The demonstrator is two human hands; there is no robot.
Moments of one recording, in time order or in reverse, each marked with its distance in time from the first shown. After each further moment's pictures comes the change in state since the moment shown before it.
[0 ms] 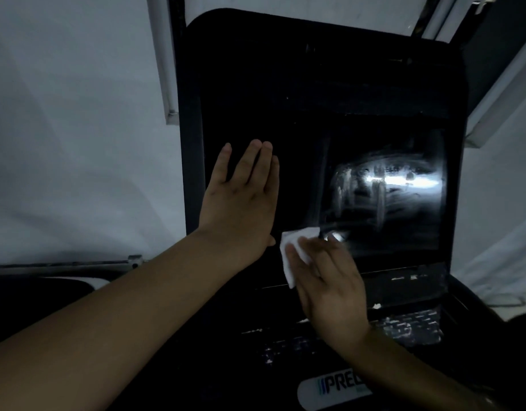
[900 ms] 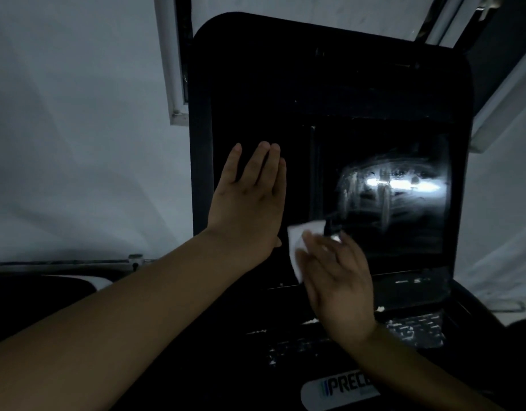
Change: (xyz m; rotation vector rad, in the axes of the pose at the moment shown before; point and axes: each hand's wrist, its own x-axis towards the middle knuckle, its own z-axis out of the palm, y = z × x) left_hand 0.000 -0.002 0.001 0.007 0.010 0.017; right_hand 0.013 0.000 -0.010 -0.001 0.018 -0.006
